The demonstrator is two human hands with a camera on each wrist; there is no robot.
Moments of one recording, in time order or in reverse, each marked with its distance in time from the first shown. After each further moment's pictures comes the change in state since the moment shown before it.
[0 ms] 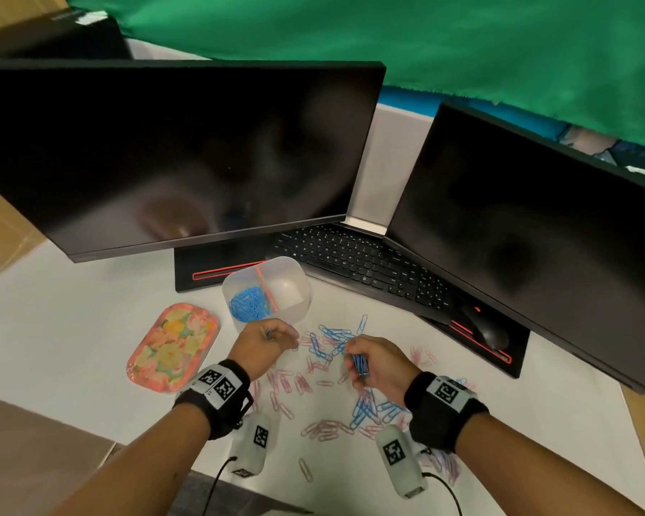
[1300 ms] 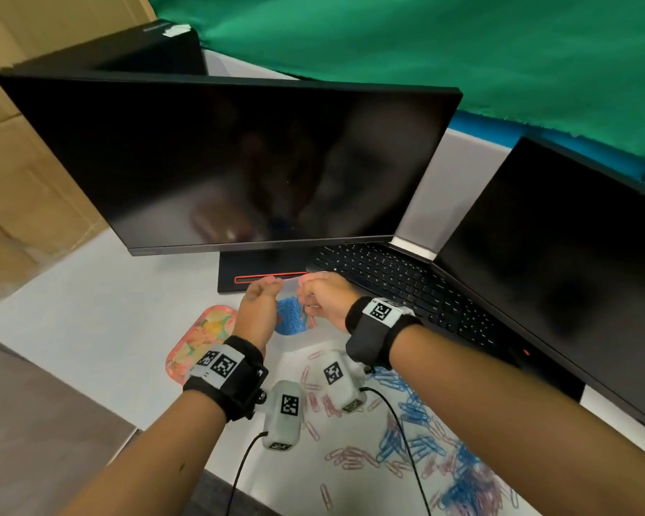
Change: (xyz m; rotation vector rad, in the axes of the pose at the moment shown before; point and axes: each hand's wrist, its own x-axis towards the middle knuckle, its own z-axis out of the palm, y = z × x) left_hand 0.013 0.054 -0.044 -0.466 0.492 -0.106; right_hand 0.098 -0.095 0.129 -0.255 -0.057 -0.112
